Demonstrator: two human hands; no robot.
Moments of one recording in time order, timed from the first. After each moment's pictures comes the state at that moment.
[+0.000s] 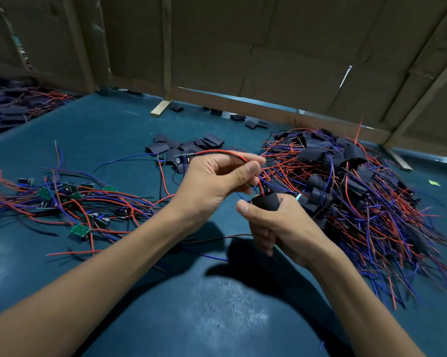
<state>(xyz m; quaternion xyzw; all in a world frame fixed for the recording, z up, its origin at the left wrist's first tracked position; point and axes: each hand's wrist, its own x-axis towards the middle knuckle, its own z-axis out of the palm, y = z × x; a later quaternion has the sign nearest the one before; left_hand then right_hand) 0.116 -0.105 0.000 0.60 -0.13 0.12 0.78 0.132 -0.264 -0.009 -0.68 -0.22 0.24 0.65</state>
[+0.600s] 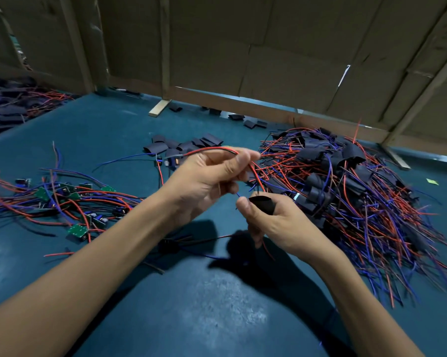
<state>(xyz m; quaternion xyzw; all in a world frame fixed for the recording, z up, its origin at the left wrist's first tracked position) 0.116 -0.091 0.010 0.55 -0.12 0.01 0.82 0.134 -0.266 -0.006 -0.79 -0.30 0.14 0.52</state>
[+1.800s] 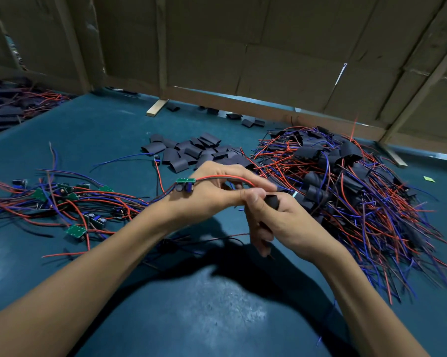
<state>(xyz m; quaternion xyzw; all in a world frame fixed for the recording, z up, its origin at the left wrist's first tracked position) 0.118 -0.089 -0.001 0.76 -0.24 0.07 0.60 0.131 -0.273 -0.002 -0.74 -0.31 0.21 0.57</state>
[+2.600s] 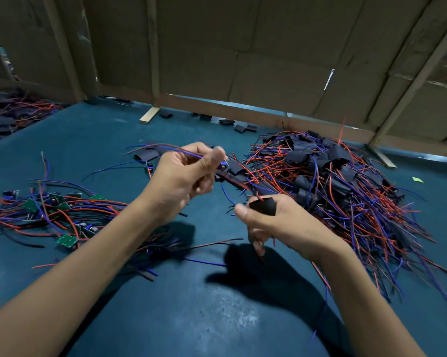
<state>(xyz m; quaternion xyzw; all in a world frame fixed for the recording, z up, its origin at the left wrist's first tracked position) 0.122 -0.079 0.013 0.58 -0.10 0.09 0.80 0.141 -0.288 0.004 -0.75 -0.30 0.23 0.54</state>
